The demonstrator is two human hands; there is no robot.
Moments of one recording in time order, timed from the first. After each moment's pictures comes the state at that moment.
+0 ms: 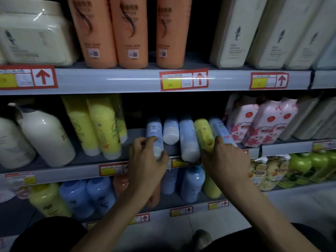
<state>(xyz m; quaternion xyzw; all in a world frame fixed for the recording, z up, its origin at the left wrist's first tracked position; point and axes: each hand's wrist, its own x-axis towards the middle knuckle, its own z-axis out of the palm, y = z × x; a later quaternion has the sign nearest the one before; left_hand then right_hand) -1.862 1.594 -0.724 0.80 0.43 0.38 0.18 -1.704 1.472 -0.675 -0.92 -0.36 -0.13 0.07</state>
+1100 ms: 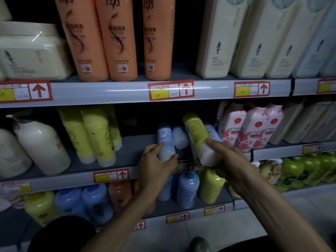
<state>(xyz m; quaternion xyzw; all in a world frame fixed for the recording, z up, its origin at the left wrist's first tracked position) -1.822 1.580 -0.721 0.74 0.40 0.42 0.34 -1.676 1.442 -0.649 -0.66 -0.20 0.33 0.64</state>
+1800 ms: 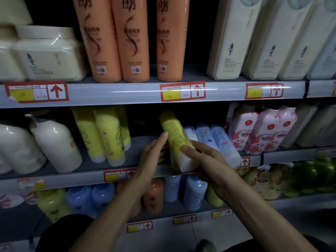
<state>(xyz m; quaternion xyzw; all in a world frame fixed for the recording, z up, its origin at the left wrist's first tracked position) -1.842 1.607 -0.684 0.57 0.33 0.33 0.67 -1.723 1.481 -0.659 -0.63 -0.26 0.39 0.61</state>
